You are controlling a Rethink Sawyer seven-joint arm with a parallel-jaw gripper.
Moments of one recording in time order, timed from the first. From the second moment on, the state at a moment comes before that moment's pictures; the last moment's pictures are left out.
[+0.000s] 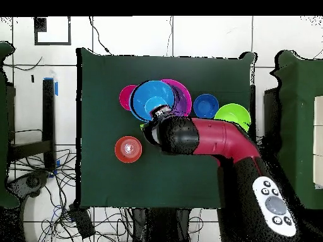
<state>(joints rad) -0.60 -0.91 0.43 1.83 -0.20 0.58 2.73</state>
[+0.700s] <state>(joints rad) -0.70 -0.76 0.49 1.59 -0.28 0.73 2.72</state>
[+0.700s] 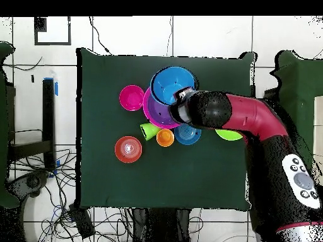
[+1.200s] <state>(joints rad) -0.70 -0.66 0.52 1.47 -0.31 0.73 2.68</state>
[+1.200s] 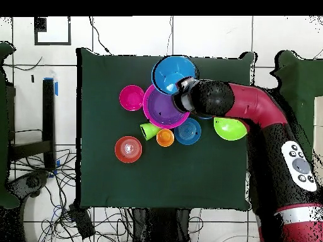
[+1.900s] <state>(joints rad) -0.65 -0.61 0.52 1.44 -0.32 0.73 2.67</state>
